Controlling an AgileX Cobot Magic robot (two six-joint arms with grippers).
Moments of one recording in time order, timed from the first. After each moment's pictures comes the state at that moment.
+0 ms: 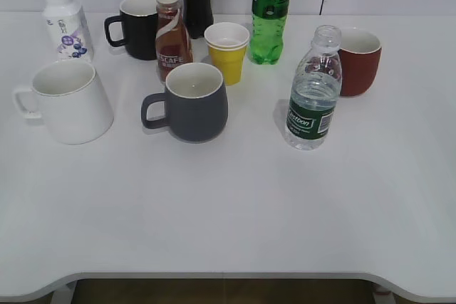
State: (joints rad) left arm -0.12 -0.01 -0.52 0.02 1.07 -0.12; right arm 0.25 -0.01 -0.50 -0.10 1.04 0.10
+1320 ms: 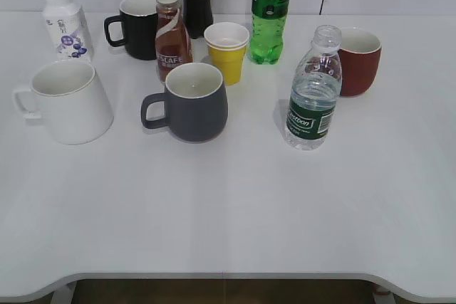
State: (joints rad) left arm -0.12 -0.01 -0.52 0.02 1.06 -0.12; right arm 0.25 -0.01 -0.50 -0.10 1.04 0.10
